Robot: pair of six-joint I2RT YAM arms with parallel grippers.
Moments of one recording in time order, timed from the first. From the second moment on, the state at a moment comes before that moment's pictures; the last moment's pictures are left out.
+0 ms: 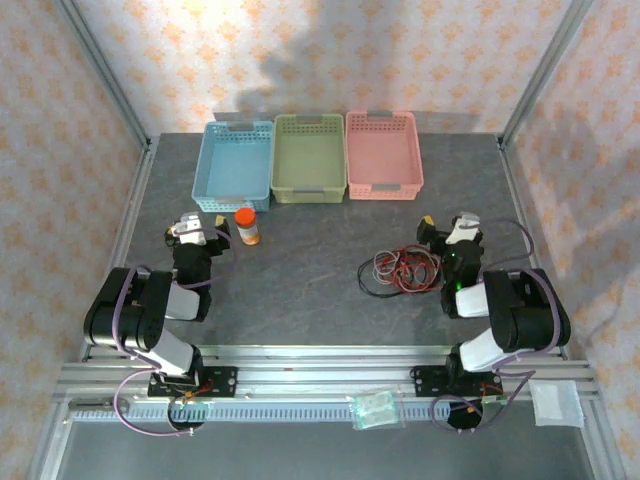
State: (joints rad) left arm -0.01 1.54 0.20 1.20 -0.26 -0.08; right arm 0.03 1.51 0.22 1.14 0.10 0.16
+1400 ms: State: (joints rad) left arm -0.21 1.04 0.17 0.97 -0.55 -0.10; right arm 0.05 1.12 0.35 0.65 0.29 0.34
